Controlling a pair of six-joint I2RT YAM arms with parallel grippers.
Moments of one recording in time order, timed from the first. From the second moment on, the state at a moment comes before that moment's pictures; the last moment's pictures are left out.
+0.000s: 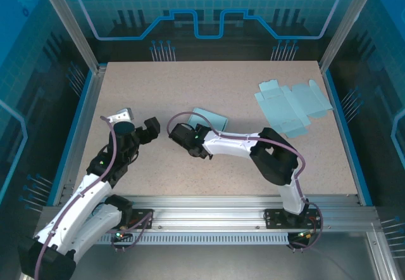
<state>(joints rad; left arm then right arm) -0.32 0.75 0.60 -0.33 -0.27 -0.60 1.01 2.01 1.45 -0.66 0.74 -0.26</state>
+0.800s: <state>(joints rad) -0.27 0.83 0.66 -0.34 -0.08 -0.52 0.78 1.97 1.80 -1.19 -0.17 -0.40</state>
